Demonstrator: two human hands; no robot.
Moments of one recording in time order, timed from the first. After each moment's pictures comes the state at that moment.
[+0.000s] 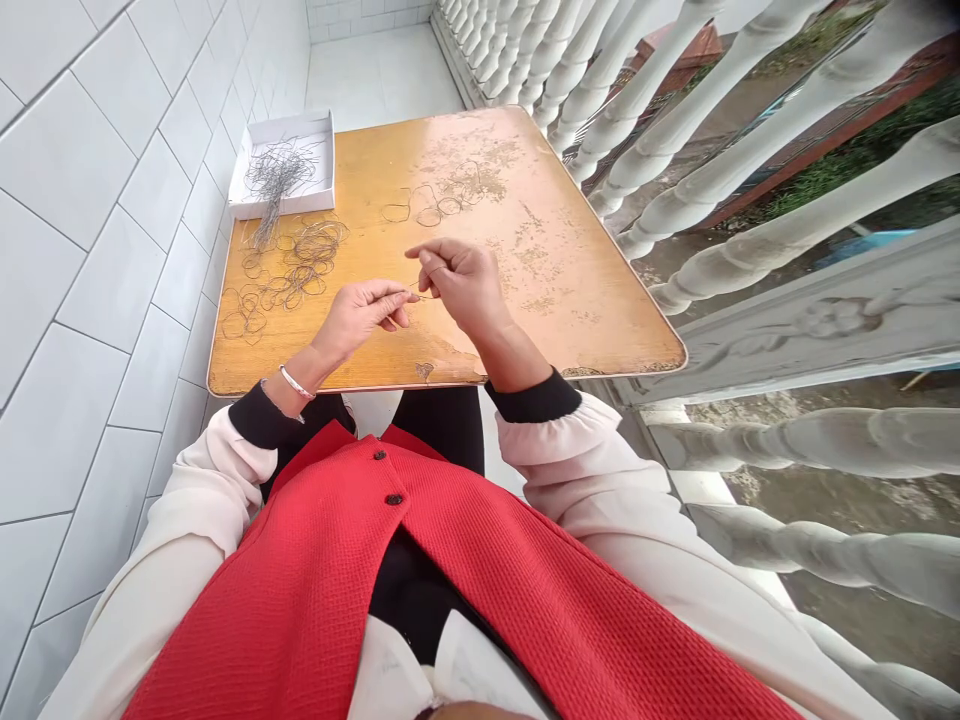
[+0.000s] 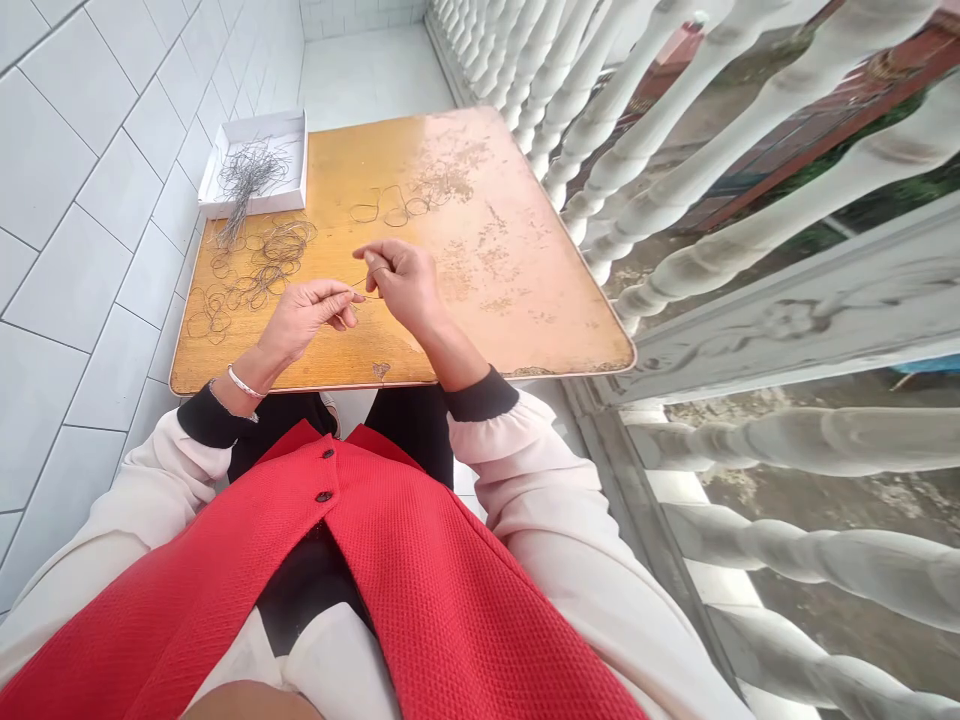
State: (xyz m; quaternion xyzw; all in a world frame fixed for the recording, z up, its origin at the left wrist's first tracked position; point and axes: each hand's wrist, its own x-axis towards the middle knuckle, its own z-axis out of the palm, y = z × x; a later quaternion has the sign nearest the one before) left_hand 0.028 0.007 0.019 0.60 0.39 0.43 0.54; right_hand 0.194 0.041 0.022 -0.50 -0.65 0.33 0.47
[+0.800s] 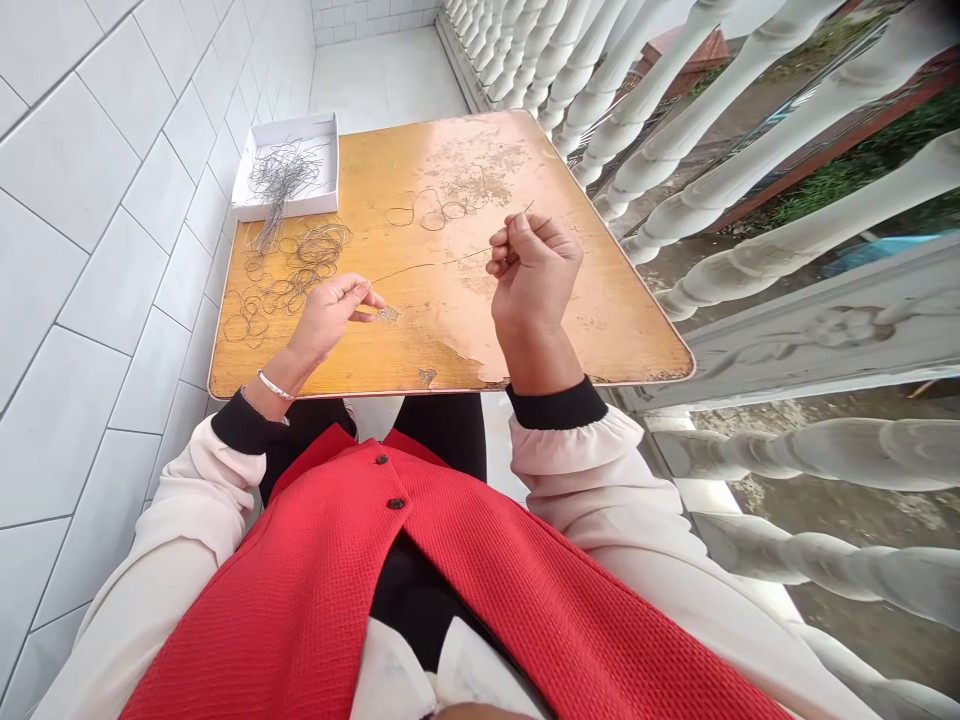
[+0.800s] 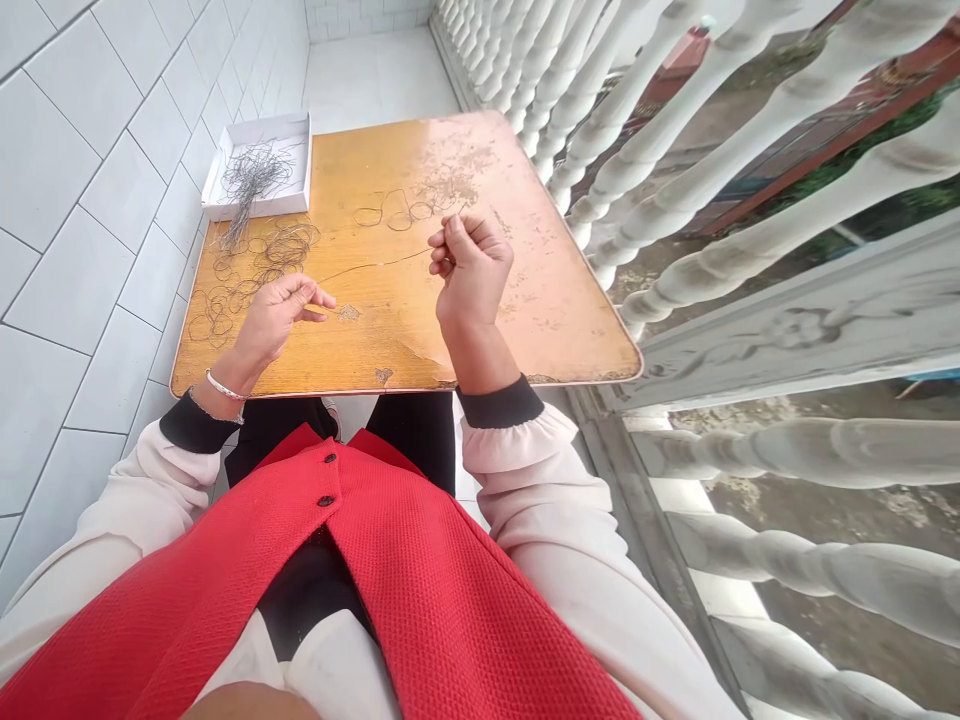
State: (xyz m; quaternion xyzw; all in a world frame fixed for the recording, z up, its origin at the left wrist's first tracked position) left_hand -0.001 0.004 0.026 0.61 0.46 0.45 0.46; right_hand 0.244 0.075 -0.005 -0.49 -0.54 0.29 0.62
